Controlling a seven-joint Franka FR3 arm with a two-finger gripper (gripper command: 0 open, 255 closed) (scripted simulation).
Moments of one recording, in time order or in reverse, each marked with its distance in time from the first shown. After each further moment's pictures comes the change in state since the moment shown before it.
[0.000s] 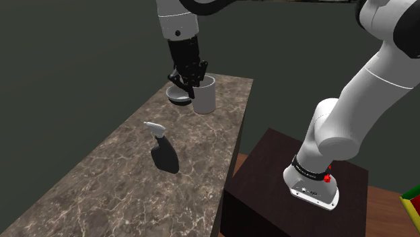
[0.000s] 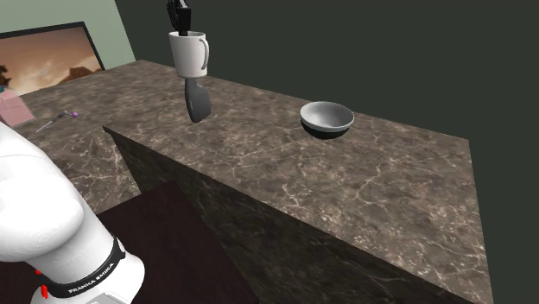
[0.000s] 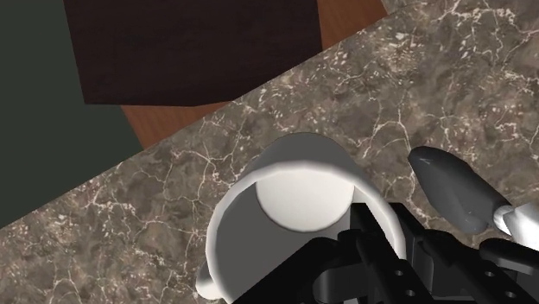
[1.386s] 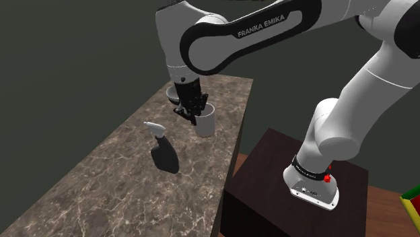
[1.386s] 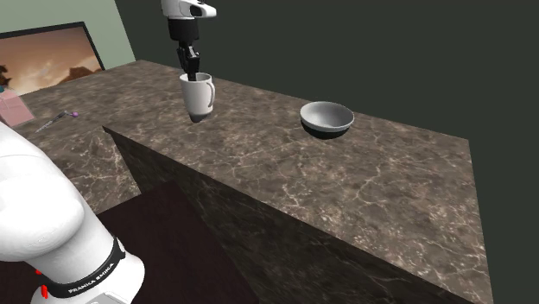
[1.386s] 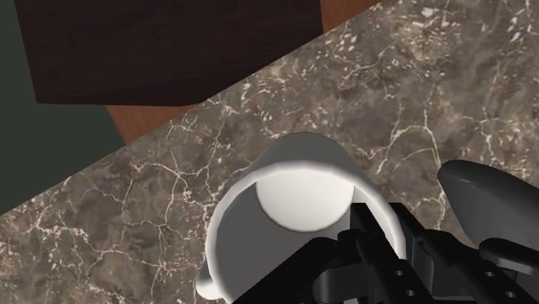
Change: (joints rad) arm 0.007 0.003 0.012 -0.282 0.005 0.285 0.003
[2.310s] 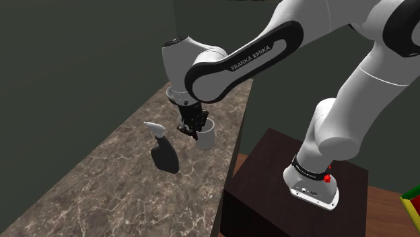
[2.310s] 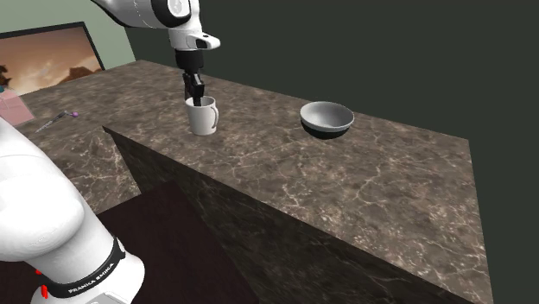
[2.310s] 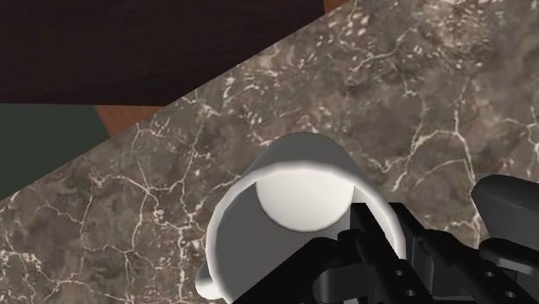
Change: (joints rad) arm 0.002 0.058 0.012 -0.138 -0.011 0.193 0.012
